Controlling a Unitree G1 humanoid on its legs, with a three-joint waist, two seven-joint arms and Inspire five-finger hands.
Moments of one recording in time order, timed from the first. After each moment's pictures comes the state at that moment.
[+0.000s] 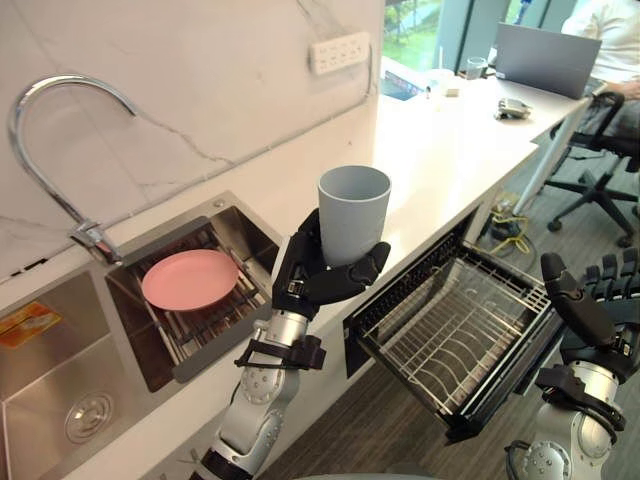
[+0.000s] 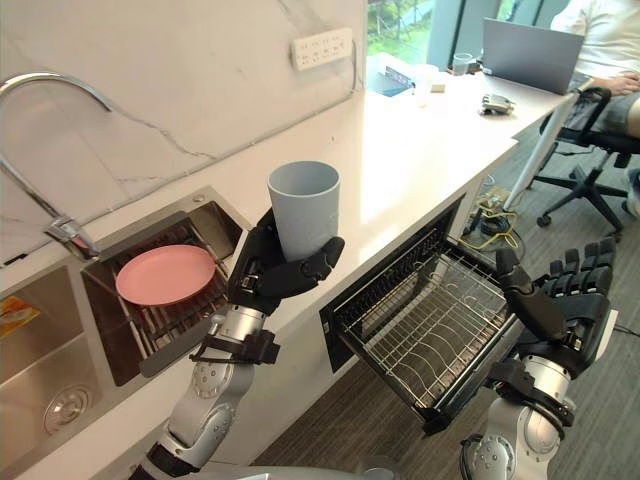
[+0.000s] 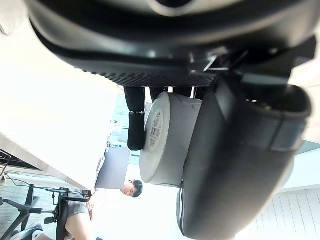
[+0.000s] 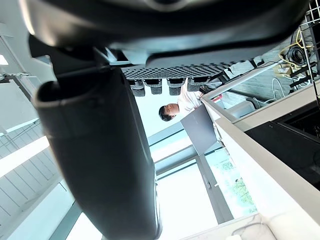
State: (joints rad) left arm 0.00 0.13 -0.42 -0.17 -0.35 -0.28 0.17; right arm 0.26 -0.06 -0.35 -0.13 0.62 -0.38 0.00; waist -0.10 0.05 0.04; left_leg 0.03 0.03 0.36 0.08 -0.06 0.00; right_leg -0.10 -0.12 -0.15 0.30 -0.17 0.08
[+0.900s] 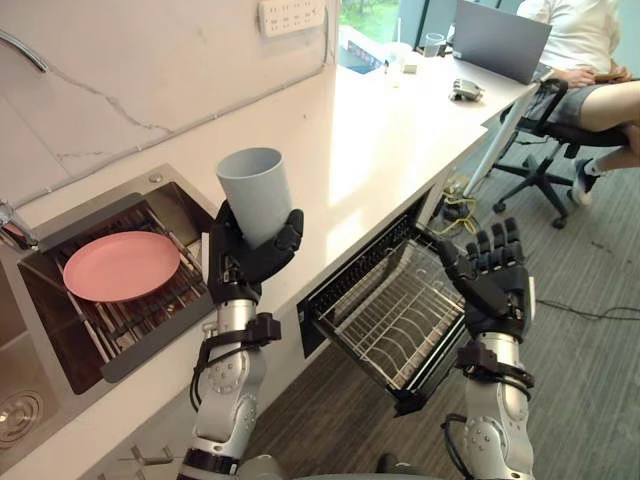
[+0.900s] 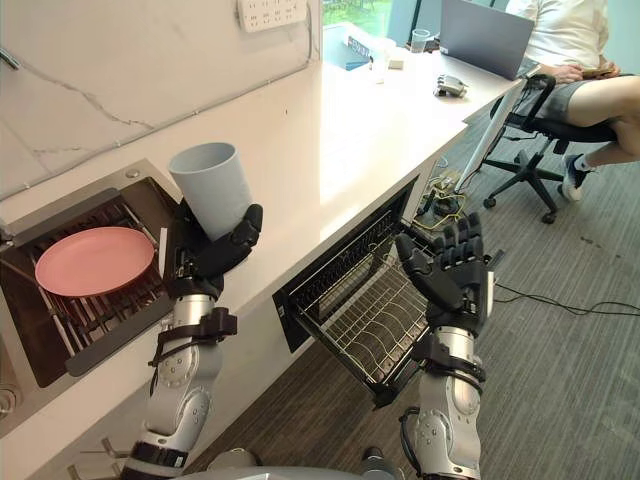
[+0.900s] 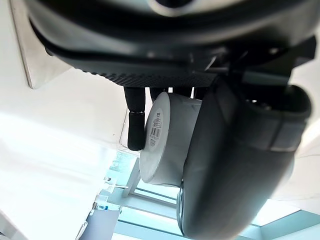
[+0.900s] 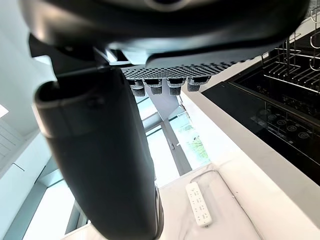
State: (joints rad) left arm 0.09 0.07 -0.18 -0.23 -0.32 -0.29 0.27; right arm 0.18 -0.01 -0.11 -0.13 0.57 -0.22 0.01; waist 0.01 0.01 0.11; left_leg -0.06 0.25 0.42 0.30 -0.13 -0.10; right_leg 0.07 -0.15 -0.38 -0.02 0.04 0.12
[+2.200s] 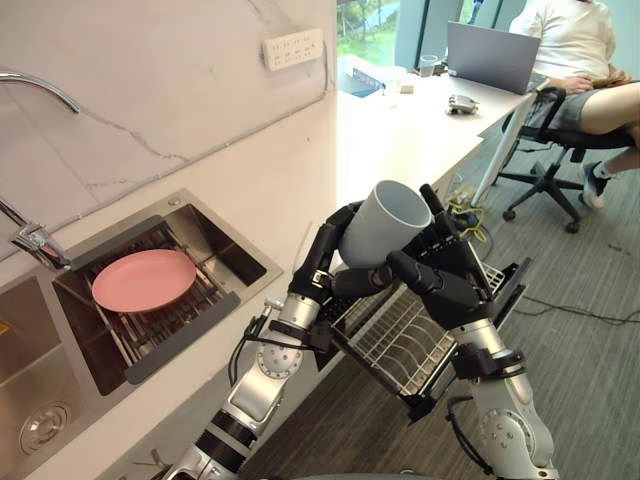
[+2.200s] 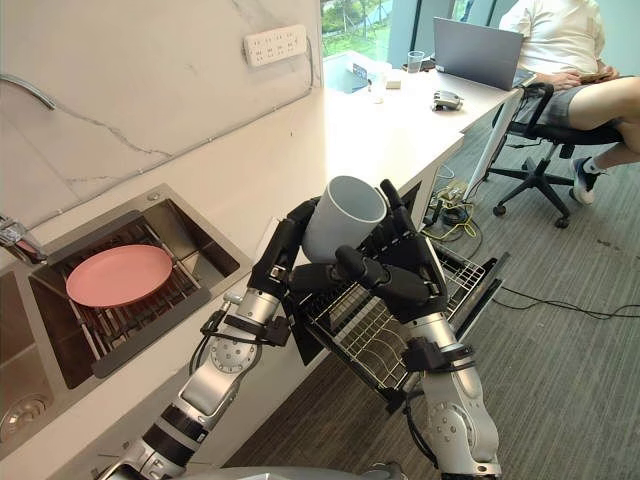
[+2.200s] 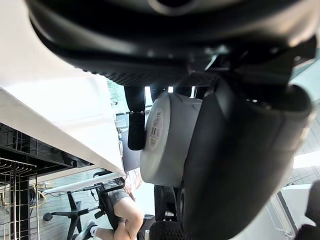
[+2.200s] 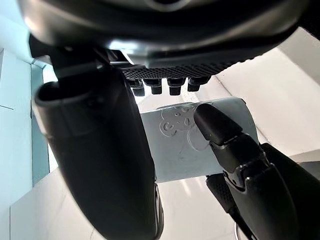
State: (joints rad) left arm -0.17 0.16 -0.48 0.05 0.00 -0.29 0.18; right arm 0.15 -0.15 -0.05 -0.29 0.75 0.01 0.32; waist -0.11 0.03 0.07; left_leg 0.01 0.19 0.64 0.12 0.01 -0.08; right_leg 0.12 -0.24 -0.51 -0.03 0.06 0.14
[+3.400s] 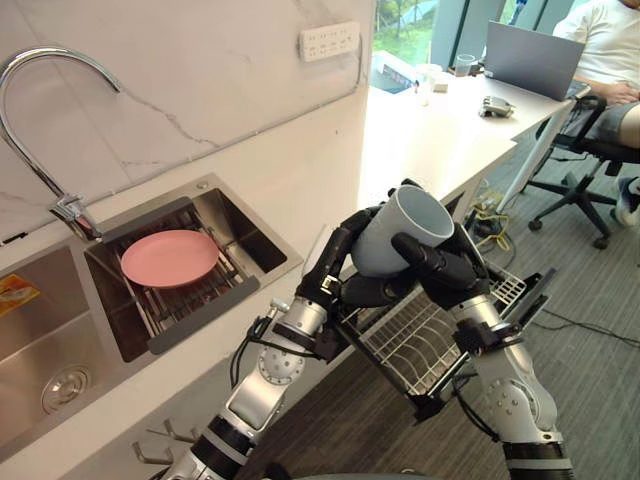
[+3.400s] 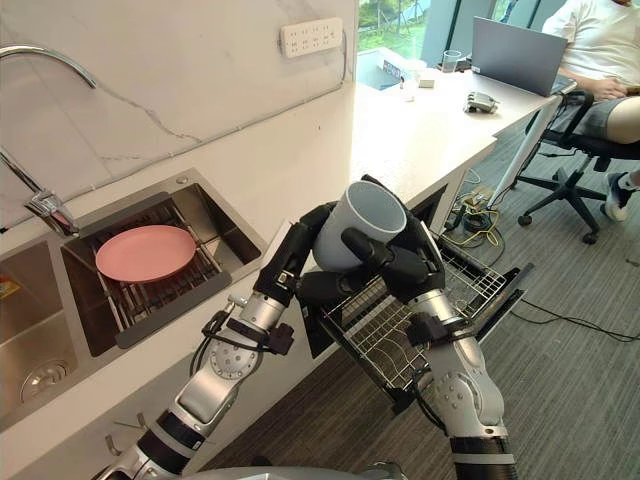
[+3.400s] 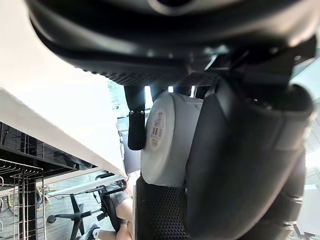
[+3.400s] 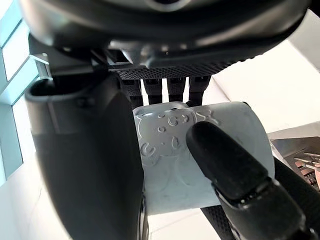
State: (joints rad) left arm -0.15 0.18 -0.53 -0.04 0.01 -0.25 0.13; right arm 0.01 -0.25 -0.05 -0.16 0.84 0.07 0.34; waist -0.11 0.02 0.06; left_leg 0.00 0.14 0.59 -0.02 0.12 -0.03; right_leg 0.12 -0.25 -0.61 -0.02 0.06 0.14
